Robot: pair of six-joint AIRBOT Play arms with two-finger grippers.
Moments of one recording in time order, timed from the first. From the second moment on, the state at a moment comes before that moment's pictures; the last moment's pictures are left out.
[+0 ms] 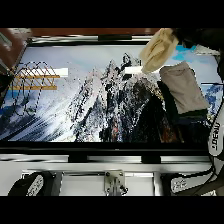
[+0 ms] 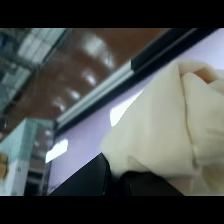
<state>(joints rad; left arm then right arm) 0.30 -0.76 1.19 0.96 -1.09 -1.40 -0.12 -1.66 1.95 2.35 -0.73 -1.41</state>
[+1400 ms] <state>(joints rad) 0.14 -0.76 1.07 0.94 -1.07 -1.40 -0.32 -1.60 1.96 1.88 -0.97 -1.34</state>
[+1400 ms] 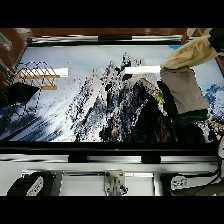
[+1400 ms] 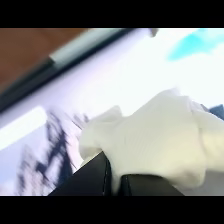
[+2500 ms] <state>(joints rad) 0.14 -0.76 1.07 0.94 -1.08 -1.37 -0.29 -1.56 1.61 1.55 -1.62 -1.07</state>
